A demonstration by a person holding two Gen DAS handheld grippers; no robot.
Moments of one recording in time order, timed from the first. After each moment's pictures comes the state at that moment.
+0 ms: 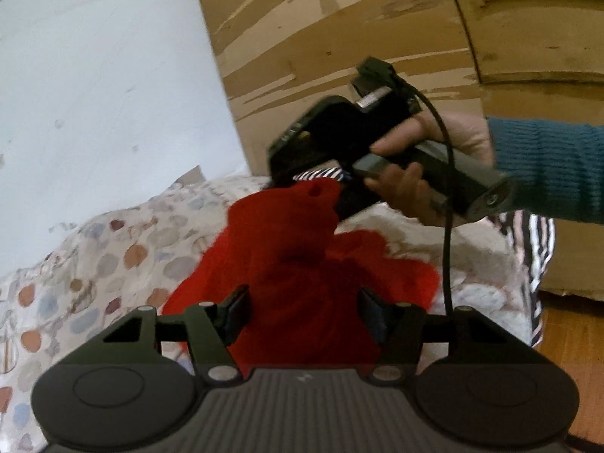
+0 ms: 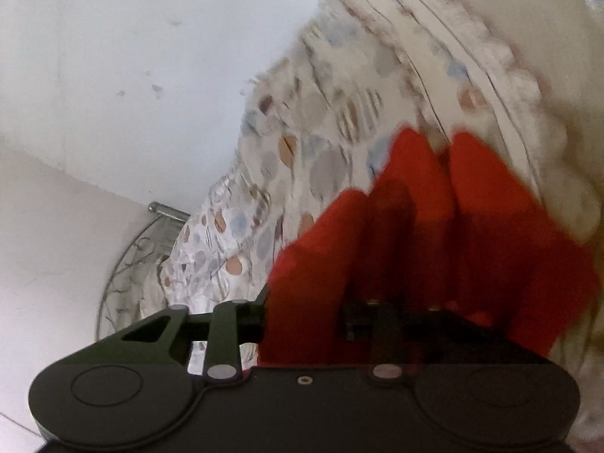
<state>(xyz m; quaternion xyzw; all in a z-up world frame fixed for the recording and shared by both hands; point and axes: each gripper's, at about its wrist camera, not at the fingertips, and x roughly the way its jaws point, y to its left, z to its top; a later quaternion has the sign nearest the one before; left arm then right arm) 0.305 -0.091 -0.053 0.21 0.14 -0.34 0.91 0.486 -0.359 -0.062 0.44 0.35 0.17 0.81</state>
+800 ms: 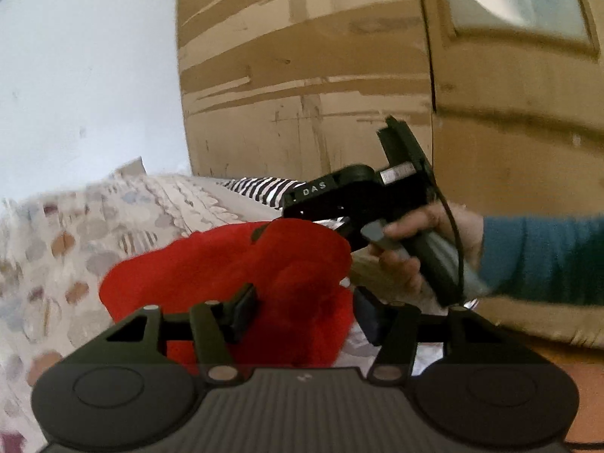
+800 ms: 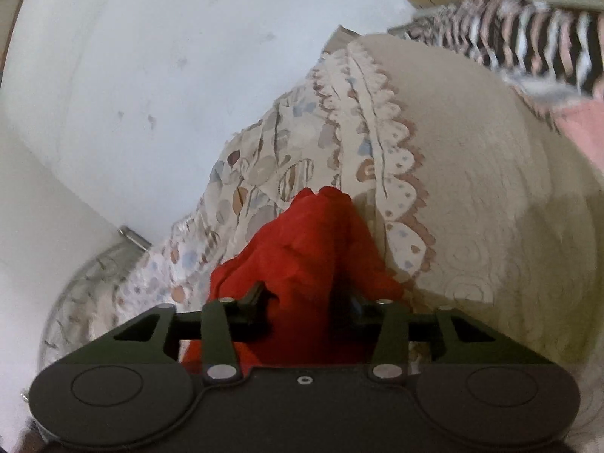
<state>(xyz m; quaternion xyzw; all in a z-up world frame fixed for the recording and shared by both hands) 0.301 -0.106 -0.059 0.13 0.17 -0.43 0.88 0.412 -0.408 -0.102 0.36 0.28 0.09 0.88</state>
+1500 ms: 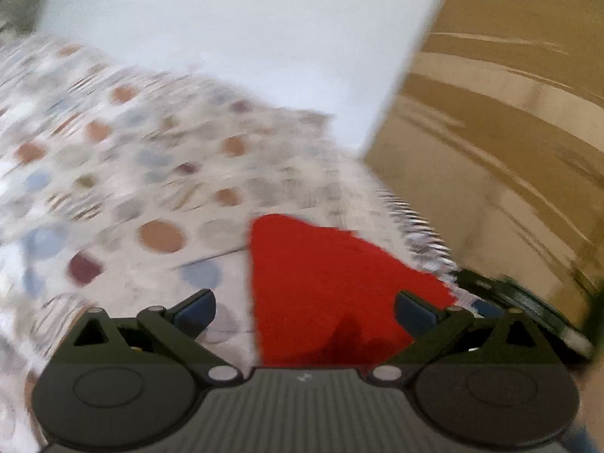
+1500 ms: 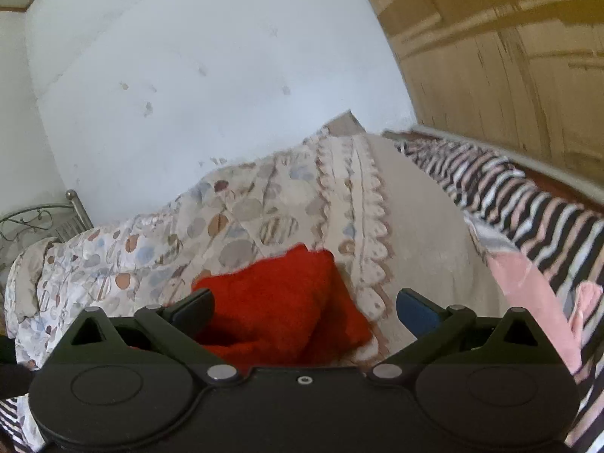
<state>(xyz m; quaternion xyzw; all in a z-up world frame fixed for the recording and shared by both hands) 0.341 -0.016 -0.015 -0.16 0.30 -0.16 0.93 0.333 -0.359 -0.030 0.18 0.20 0.00 0.96</state>
